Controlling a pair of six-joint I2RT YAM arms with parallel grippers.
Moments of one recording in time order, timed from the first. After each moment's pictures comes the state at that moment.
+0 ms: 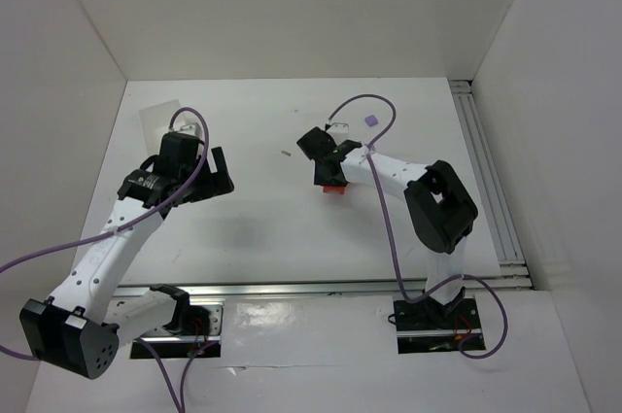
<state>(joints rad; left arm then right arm) -0.26 1.06 1.03 -0.81 -0.08 -0.50 0.71 1.89 1.37 -0.57 0.46 0.72</state>
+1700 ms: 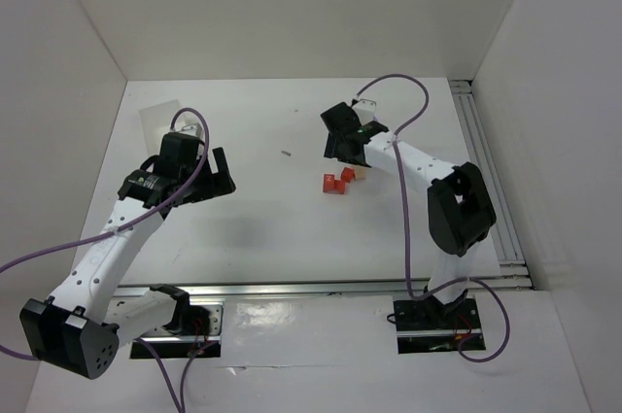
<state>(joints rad) -0.26 1.06 1.02 -0.81 -0.06 -0.50 0.61 1.81 1.43 -0.61 0.51 0.71</state>
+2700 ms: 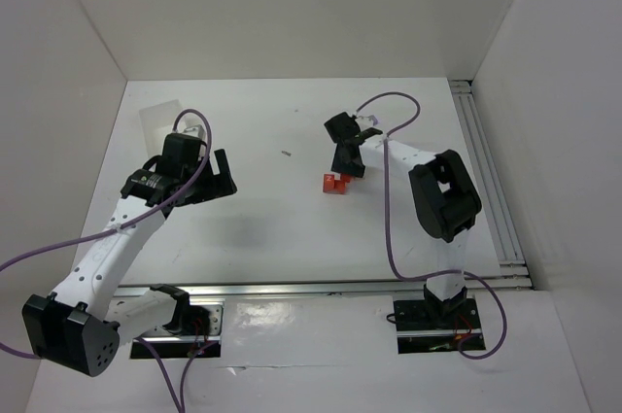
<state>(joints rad) -0.26 1.08 1.01 -0.80 -0.05 -0.50 0.52 1.95 1.37 -0.53 0.34 0.73</state>
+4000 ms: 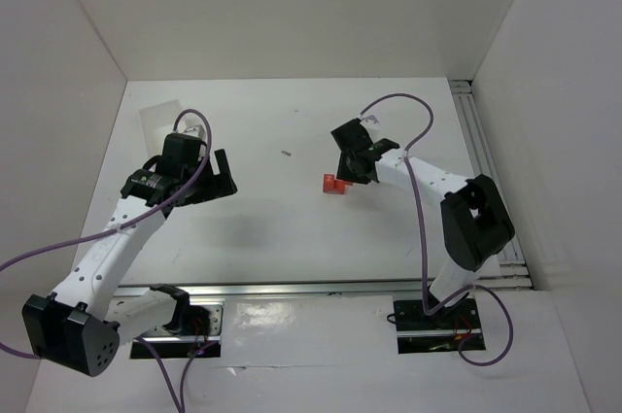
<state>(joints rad) -0.26 1.08 1.01 -0.80 -0.04 -0.50 0.57 1.68 1.20 -0.52 0.33 0.69</state>
